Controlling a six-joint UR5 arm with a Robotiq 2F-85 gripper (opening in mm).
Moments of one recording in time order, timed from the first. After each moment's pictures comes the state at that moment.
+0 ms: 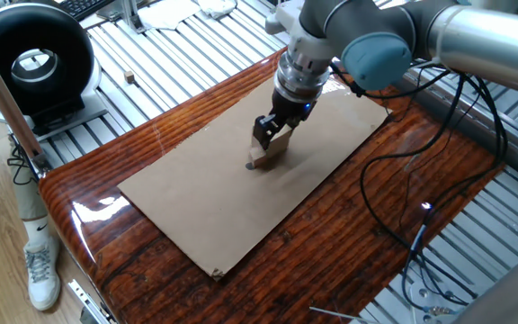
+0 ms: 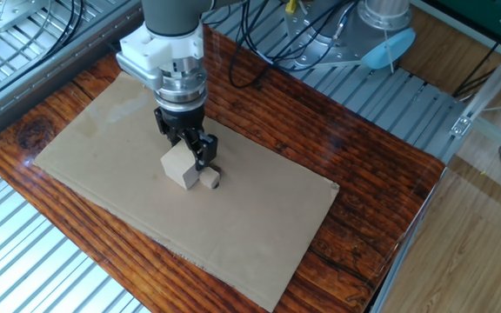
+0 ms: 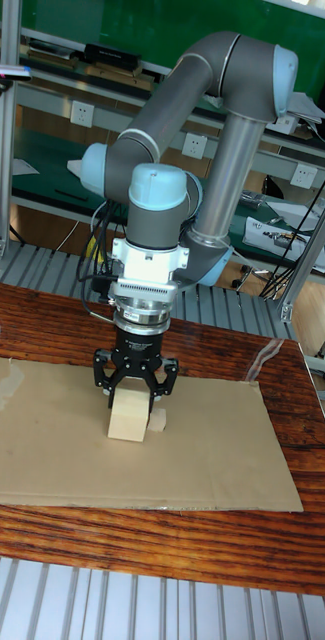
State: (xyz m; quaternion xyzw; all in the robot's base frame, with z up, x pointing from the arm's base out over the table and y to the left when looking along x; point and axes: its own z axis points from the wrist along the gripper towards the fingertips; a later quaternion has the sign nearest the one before) arm 0.531 -0.002 0.037 0.03 0.99 0.06 0.08
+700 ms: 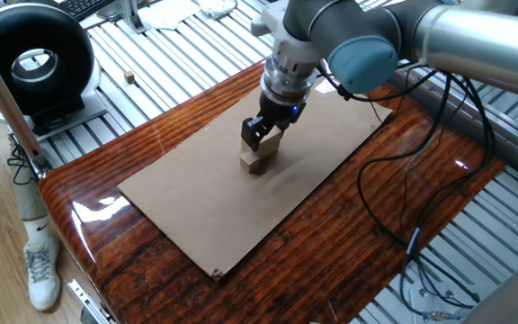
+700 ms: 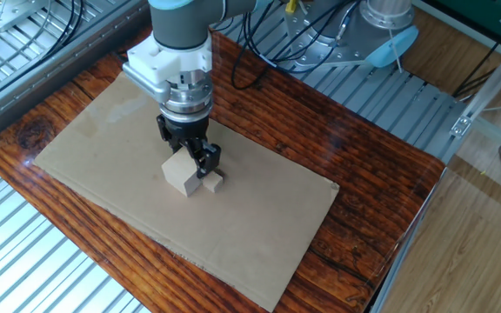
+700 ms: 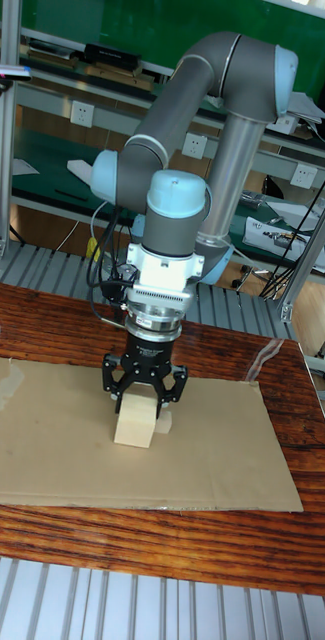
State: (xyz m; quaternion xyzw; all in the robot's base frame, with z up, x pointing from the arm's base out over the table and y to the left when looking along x) arm 0.541 0.004 0.032 0.03 1.00 0.03 0.09
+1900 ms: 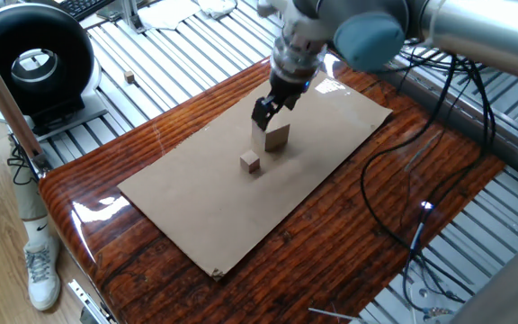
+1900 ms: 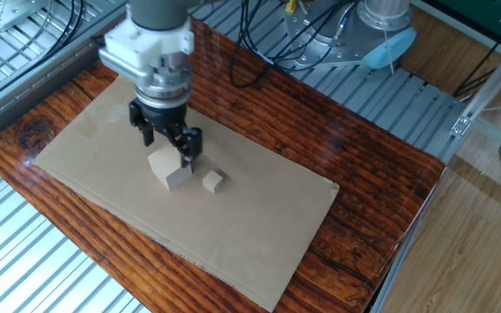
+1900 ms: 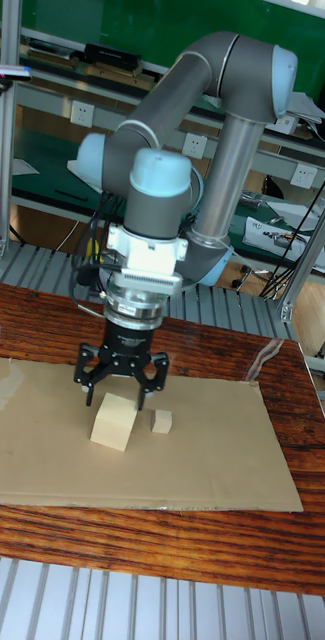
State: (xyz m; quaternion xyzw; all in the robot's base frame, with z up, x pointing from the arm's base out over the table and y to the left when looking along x) arm 0.561 -0.044 0.064 -0.05 0.99 0.01 0.10
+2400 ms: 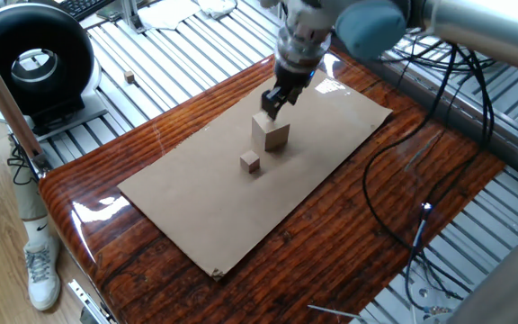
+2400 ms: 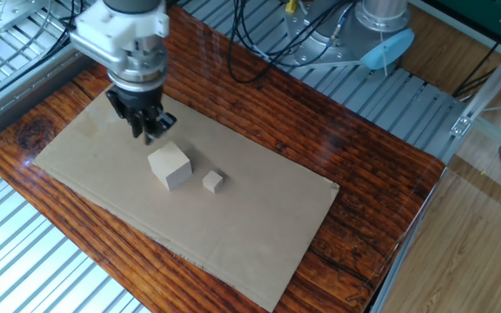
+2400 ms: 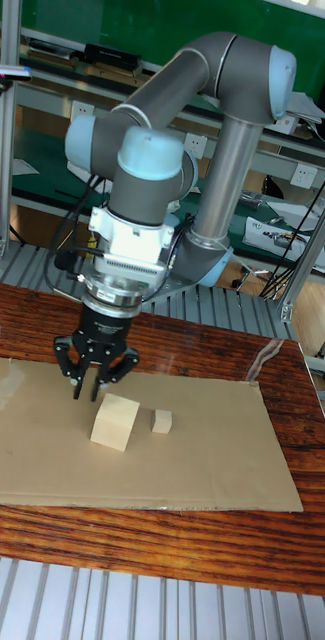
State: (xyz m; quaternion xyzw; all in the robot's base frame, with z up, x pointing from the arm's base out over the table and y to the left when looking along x) arm 0.563 -0.090 0.085 -0.07 0.99 -0.03 0.08
